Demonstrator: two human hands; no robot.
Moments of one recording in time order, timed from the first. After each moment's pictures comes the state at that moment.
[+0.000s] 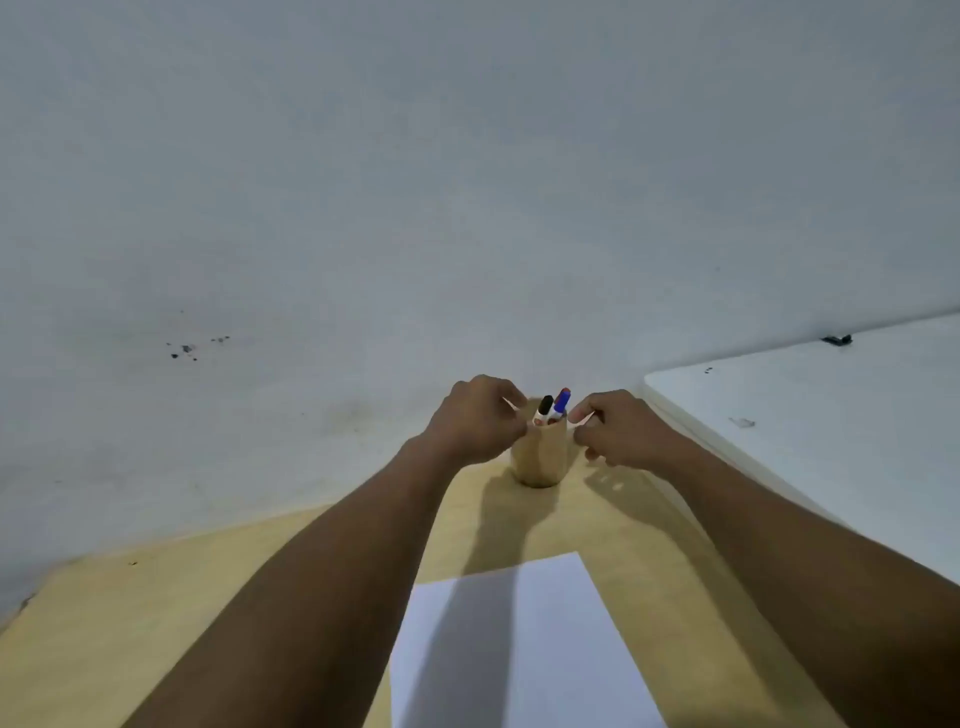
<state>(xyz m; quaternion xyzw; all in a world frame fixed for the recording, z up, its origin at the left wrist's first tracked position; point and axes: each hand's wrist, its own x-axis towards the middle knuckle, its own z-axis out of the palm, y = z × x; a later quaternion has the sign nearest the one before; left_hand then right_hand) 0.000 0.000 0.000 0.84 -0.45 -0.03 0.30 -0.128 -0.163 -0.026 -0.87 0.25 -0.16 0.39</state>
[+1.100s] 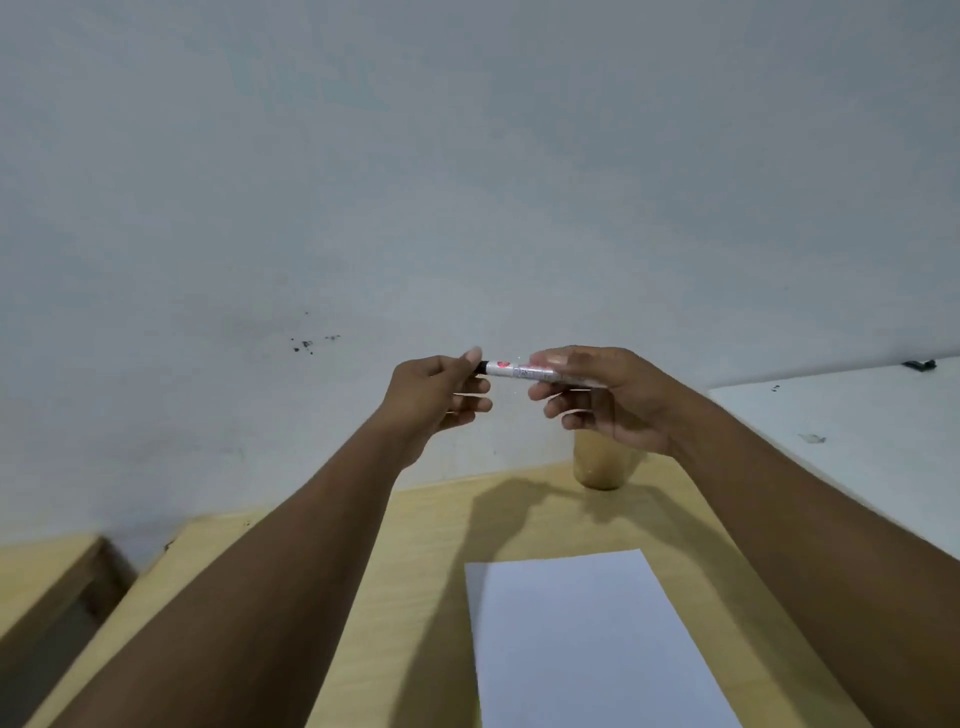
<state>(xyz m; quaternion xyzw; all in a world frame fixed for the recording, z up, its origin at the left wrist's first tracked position) 0.009 0.130 0.047 0.67 -0.24 -0.16 0.68 -0.124 -0.061 0.056 -0.68 0.03 -0.09 0.73</state>
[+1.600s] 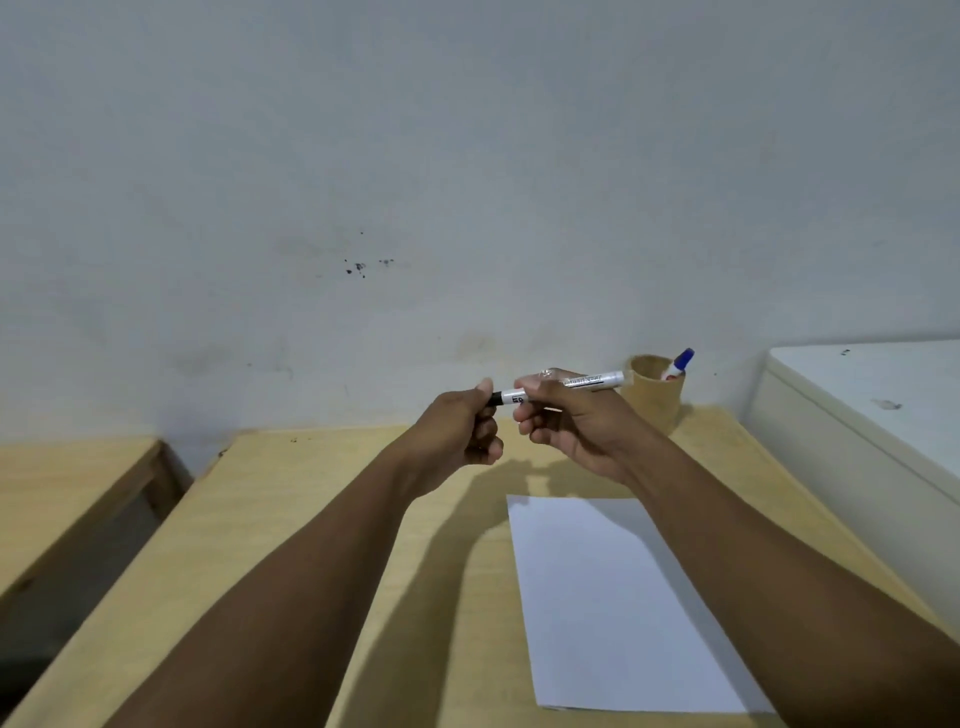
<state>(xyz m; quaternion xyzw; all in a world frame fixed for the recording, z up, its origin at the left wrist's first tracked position) -0.001 0.183 -0.037 0.68 -0.20 -0.28 0.65 -0.084 0.016 -0.032 -0.61 0.05 -0.06 0.79</state>
